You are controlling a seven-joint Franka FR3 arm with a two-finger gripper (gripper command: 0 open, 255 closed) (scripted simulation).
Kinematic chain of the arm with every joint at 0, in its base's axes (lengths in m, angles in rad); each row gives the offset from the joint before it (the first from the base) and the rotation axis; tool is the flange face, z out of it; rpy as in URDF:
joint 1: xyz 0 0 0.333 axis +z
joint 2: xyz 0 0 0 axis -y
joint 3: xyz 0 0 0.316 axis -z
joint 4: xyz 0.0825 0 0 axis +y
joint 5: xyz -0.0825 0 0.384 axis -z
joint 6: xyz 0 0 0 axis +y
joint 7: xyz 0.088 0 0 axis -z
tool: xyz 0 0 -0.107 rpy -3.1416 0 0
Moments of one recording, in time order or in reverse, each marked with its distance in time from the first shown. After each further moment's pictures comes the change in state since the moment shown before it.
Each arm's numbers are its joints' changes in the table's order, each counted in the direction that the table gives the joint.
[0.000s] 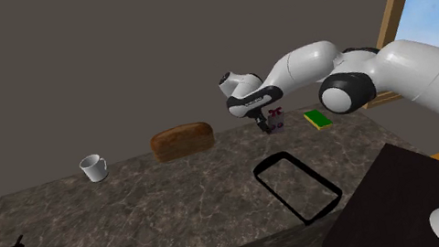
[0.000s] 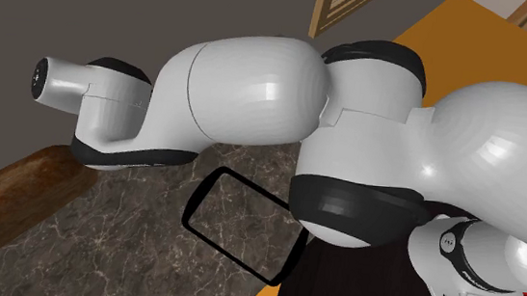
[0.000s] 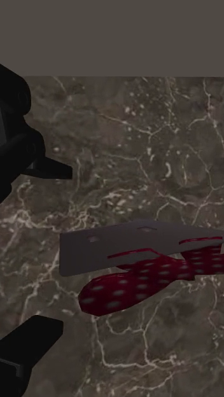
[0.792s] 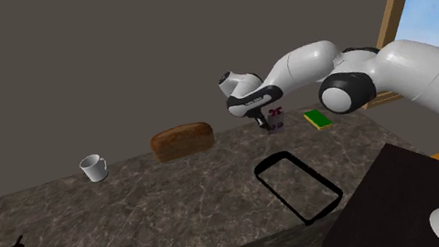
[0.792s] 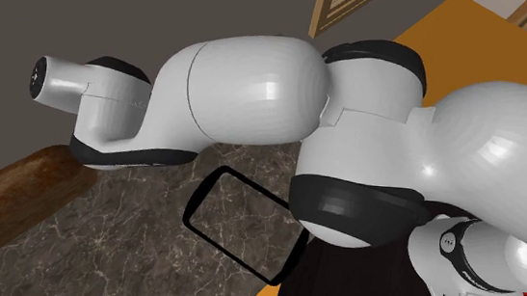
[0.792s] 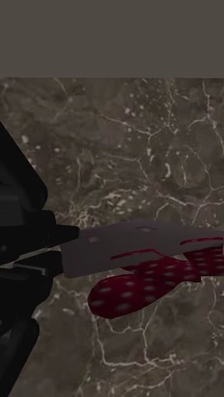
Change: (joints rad) arm 0.000 0.002 0.000 -0.001 0.000 0.003 -0.001
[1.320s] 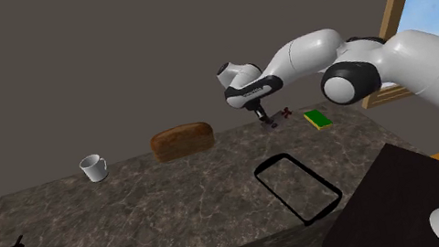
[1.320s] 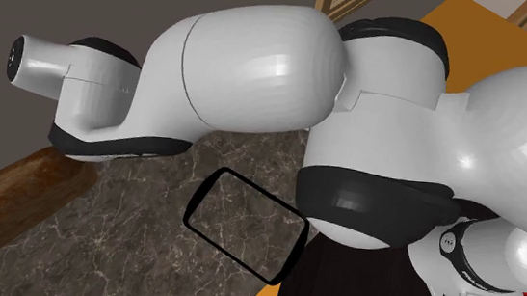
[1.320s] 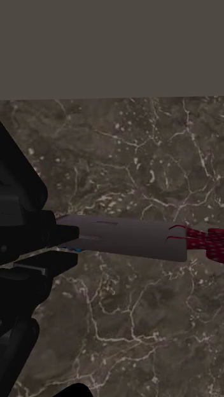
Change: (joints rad) arm 0.004 0.084 0.001 0.052 0.002 0.029 -0.013
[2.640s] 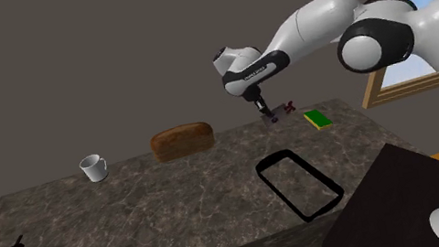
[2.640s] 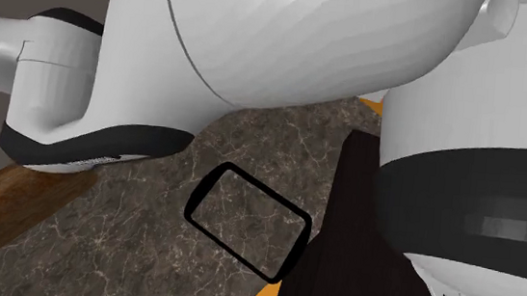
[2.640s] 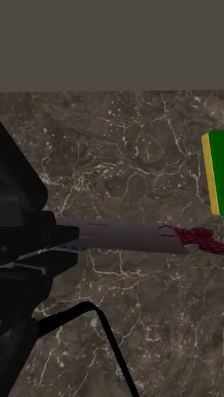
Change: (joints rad) arm 0.061 0.305 -0.011 0.344 0.013 -0.018 0.056
